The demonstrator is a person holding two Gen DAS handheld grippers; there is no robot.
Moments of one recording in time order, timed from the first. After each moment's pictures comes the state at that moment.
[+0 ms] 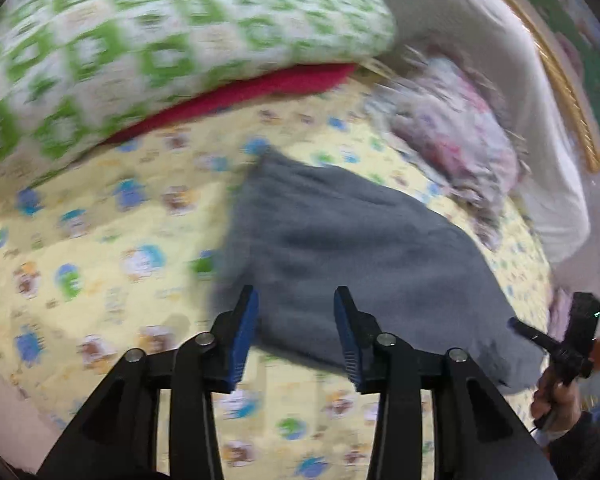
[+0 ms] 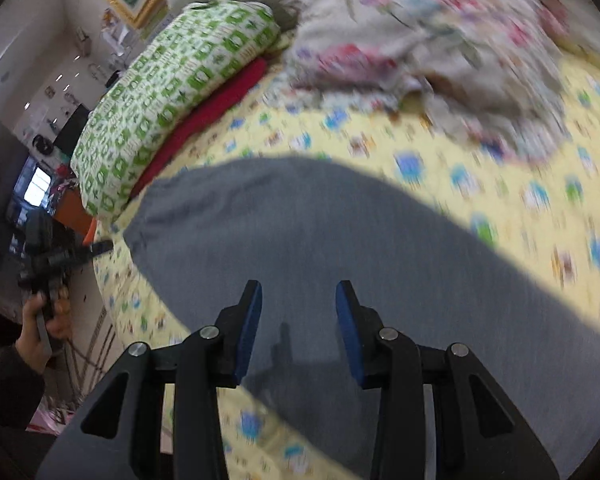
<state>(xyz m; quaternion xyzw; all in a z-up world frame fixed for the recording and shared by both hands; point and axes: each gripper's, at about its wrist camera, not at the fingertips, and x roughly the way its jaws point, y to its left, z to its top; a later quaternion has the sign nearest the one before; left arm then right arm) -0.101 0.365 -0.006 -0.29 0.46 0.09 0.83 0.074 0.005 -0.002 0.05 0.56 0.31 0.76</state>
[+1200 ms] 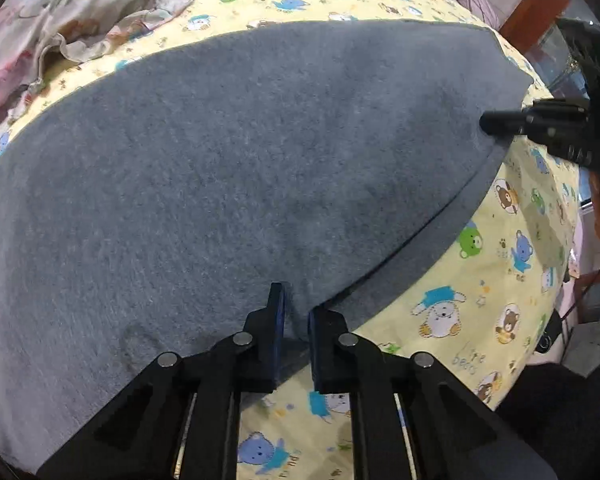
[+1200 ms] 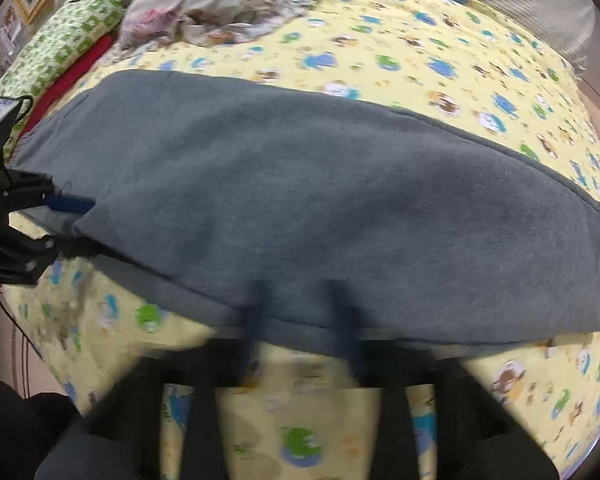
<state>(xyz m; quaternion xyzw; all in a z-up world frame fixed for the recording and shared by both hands) 0.025 -0.029 -0.088 0.11 0.61 -0.25 0.75 -0.009 -0.193 -0.024 -0.02 0.59 0.10 0.80</state>
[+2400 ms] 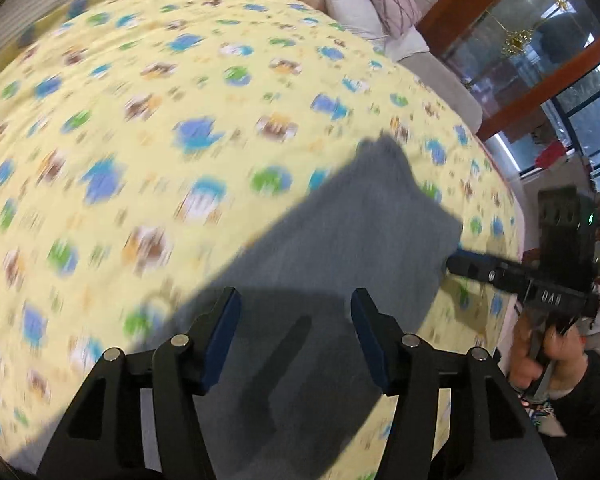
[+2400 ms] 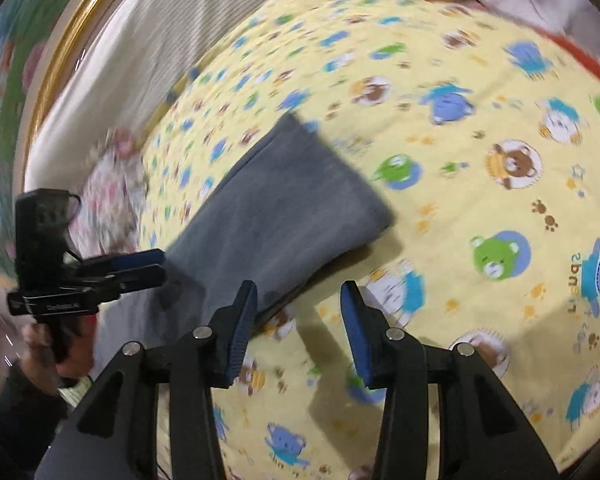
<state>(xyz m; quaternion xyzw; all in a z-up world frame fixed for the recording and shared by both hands) 0.191 -0.335 -0.051 0.11 0.61 -0.39 0.68 -0.063 -0.455 -0.016 0.39 0.46 -0.04 0.80</state>
